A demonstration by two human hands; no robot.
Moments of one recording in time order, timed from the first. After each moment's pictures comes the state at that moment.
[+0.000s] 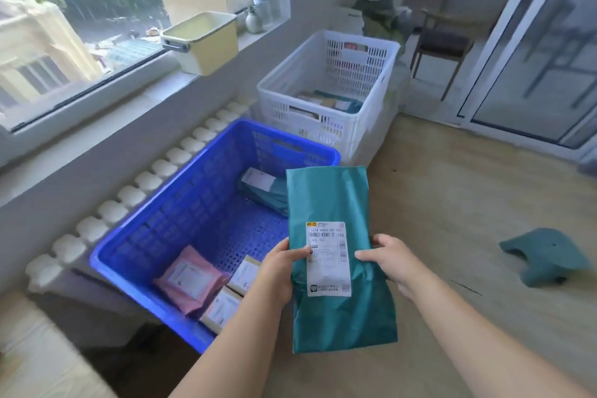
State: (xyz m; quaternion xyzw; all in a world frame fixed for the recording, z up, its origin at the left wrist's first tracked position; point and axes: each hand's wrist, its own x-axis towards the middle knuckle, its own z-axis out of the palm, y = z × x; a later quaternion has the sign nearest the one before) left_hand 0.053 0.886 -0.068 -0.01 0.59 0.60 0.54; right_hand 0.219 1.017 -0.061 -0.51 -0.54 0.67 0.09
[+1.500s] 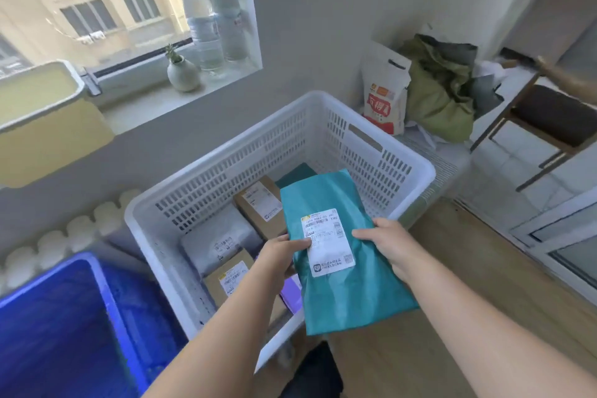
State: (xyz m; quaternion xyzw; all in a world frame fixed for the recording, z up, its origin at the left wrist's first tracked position) left_hand -0.174 1.602 -0.094 -0.13 0.66 0.58 0.46; right_hand -0.071 1.775 -0.060 -0.46 -0.59 0.67 -0.03
